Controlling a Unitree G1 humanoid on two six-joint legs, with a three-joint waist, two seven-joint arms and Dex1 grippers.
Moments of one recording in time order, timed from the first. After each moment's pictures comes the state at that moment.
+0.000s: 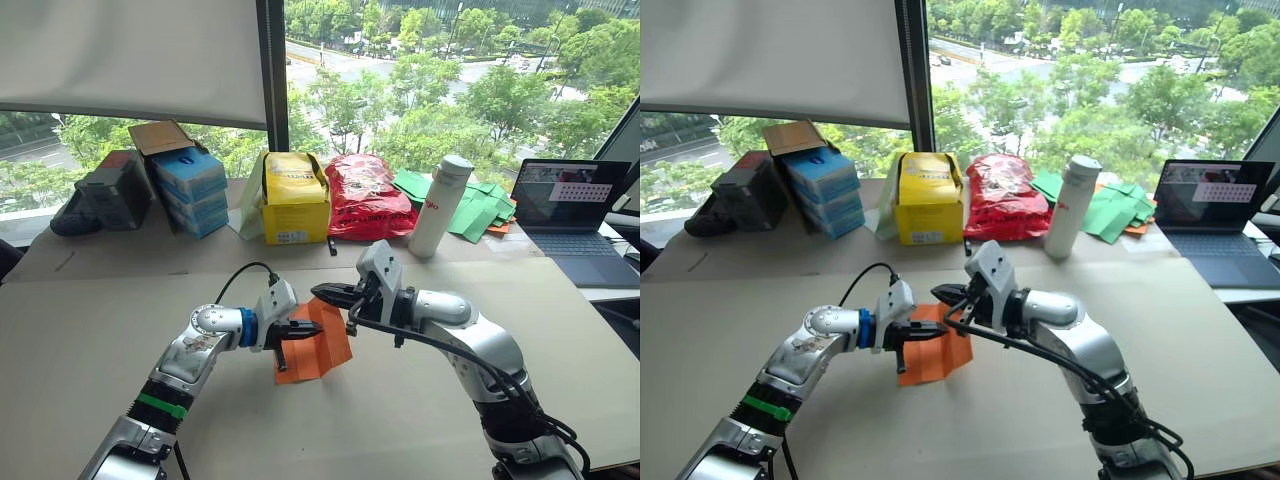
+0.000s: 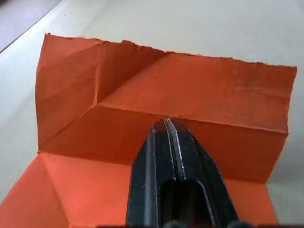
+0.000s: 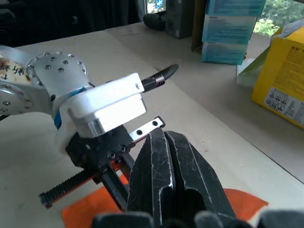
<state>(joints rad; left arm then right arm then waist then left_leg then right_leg) -0.49 0.48 -0.26 0.12 -0.20 0.34 -1.05 -0.57 -0.33 0.24 -0.27 0.29 0.68 0.70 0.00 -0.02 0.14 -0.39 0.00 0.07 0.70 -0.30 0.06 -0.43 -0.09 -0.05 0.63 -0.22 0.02</state>
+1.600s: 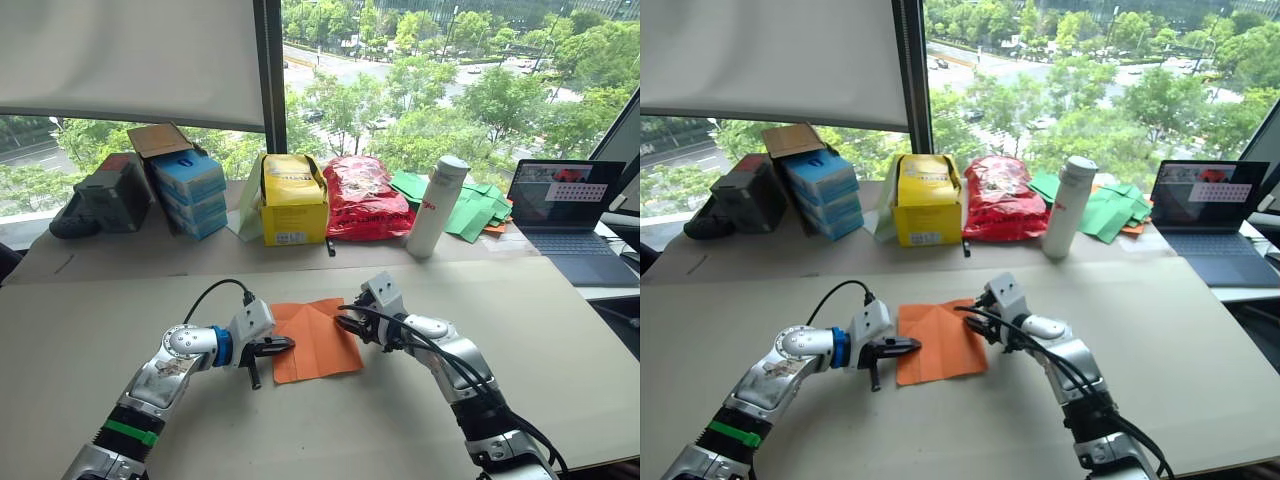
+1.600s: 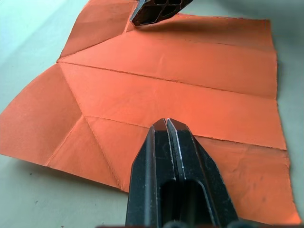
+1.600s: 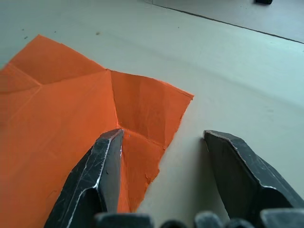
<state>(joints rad) -0.35 0.59 -0.21 0.05 -0.17 0.31 -0.99 -0.51 -0.21 0.16 0.07 0.16 0.69 0.52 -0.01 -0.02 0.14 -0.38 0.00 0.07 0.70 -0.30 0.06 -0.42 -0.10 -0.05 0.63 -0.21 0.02</state>
